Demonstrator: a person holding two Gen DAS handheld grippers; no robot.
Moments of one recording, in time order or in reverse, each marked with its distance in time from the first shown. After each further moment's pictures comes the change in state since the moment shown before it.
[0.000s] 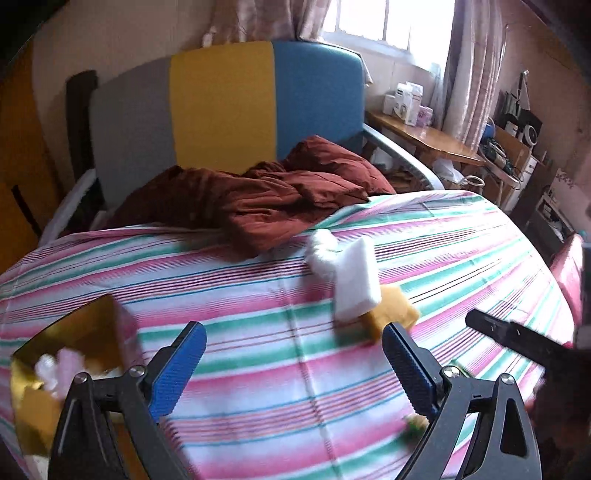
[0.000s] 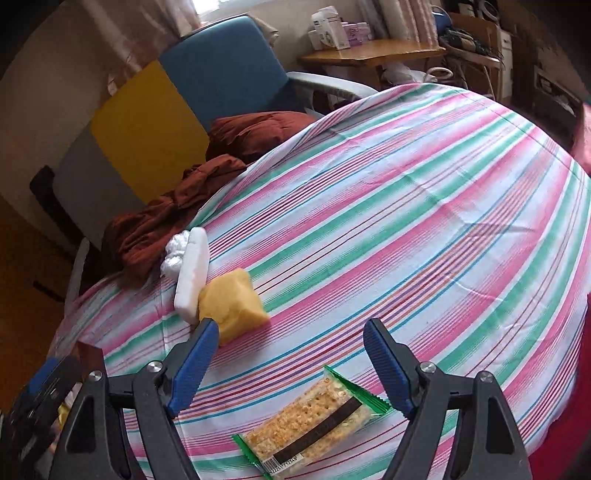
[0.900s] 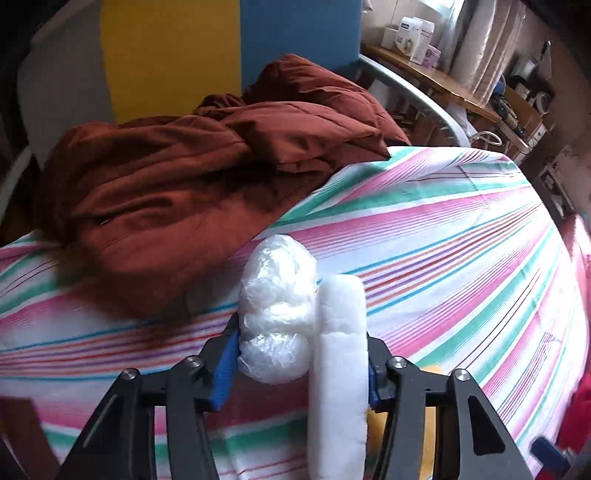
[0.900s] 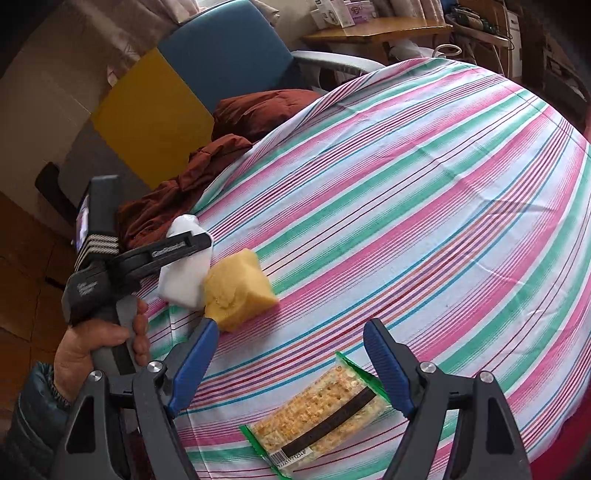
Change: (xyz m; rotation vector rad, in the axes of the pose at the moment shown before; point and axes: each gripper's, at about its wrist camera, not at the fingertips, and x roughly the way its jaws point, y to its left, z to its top) left arm 0.180 -0.019 0.059 0.025 0.261 -0.042; right arm 0.016 0.000 -0.004 0.007 0.086 0.056
